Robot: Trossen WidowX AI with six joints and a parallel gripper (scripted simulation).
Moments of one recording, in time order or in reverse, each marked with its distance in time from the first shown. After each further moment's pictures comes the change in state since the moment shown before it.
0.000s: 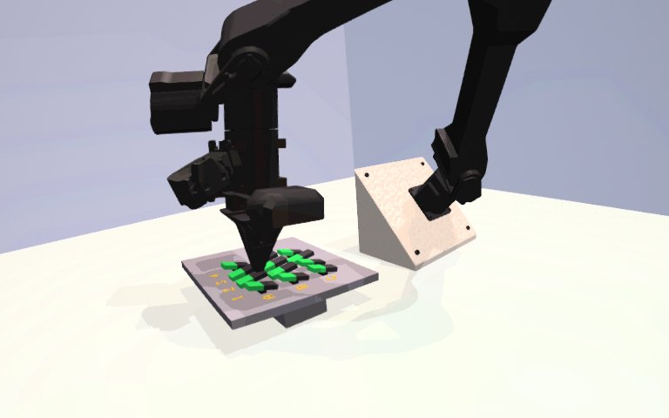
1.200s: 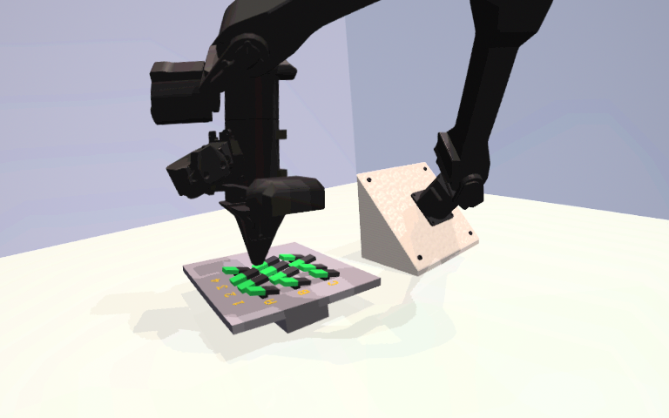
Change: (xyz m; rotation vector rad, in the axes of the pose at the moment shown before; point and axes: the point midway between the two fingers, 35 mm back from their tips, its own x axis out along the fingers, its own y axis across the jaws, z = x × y) arm -0.013 0.000 0.002 -0.002 -0.004 -0.002
